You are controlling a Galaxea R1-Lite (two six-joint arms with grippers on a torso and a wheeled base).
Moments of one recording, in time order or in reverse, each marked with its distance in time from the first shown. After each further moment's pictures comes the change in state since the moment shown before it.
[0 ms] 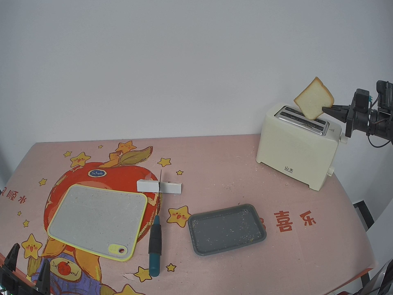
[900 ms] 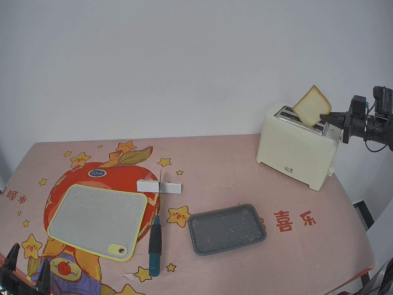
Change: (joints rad) left arm 0.000 0.000 0.000 0.000 0.000 0.000; right arm 0.001 0.025 0.024 0.000 -0.001 -0.026
